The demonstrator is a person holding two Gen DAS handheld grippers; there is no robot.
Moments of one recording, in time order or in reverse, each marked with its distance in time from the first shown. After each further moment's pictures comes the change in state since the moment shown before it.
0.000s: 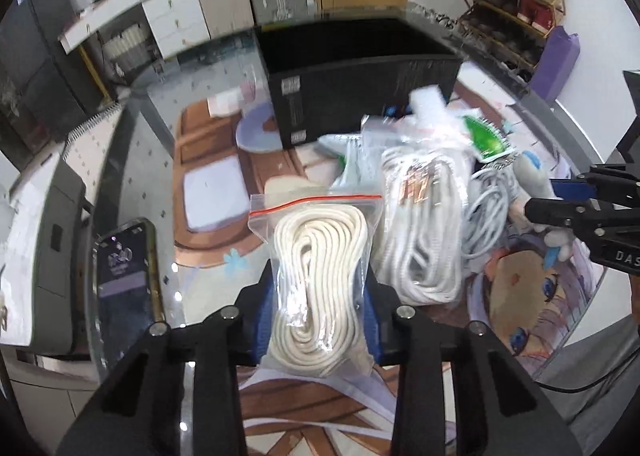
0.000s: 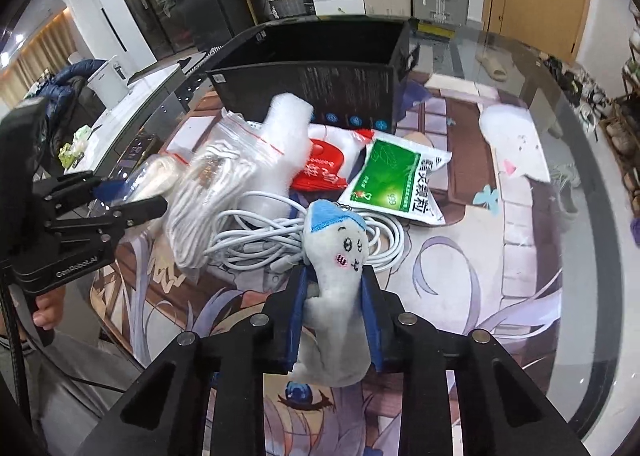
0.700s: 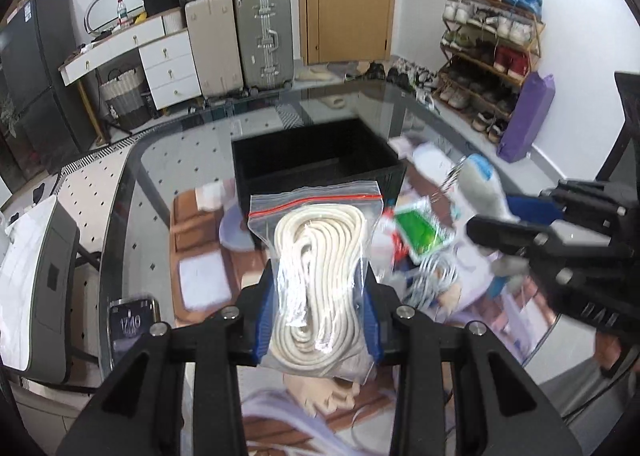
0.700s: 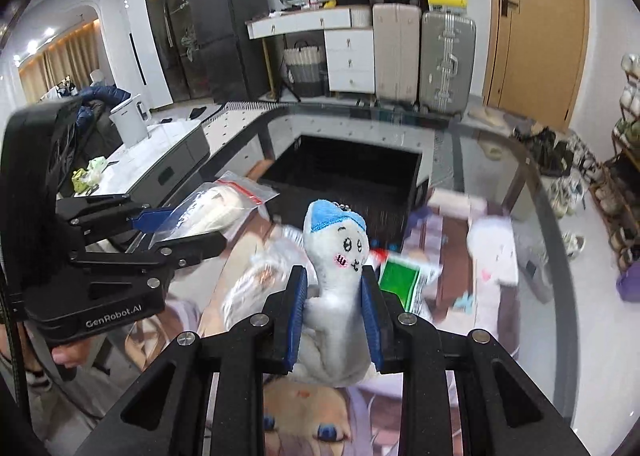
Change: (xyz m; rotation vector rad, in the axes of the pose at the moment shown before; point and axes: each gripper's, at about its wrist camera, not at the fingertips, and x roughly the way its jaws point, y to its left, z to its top) left arm -0.056 -0.021 0.053 -0.020 -0.193 -0.063; right arm -0.072 0.037 0.048 -0.083 -0.257 -0.048
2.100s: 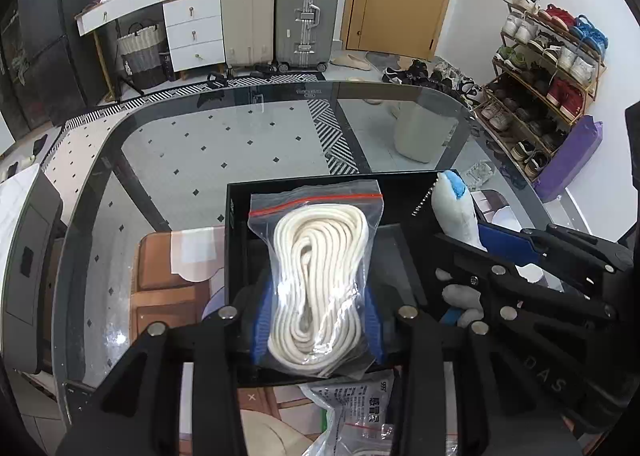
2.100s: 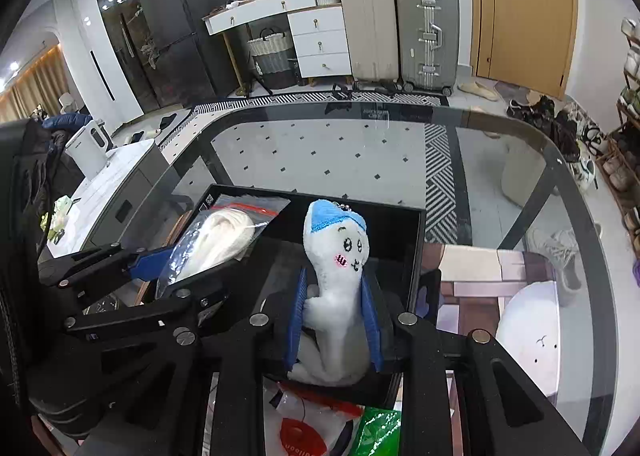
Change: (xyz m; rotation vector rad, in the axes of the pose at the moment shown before) left arm 0.134 0.040 0.071 -0.169 0.073 0.044; right arm 0.169 -0.071 0.092 0.133 0.091 -0.001
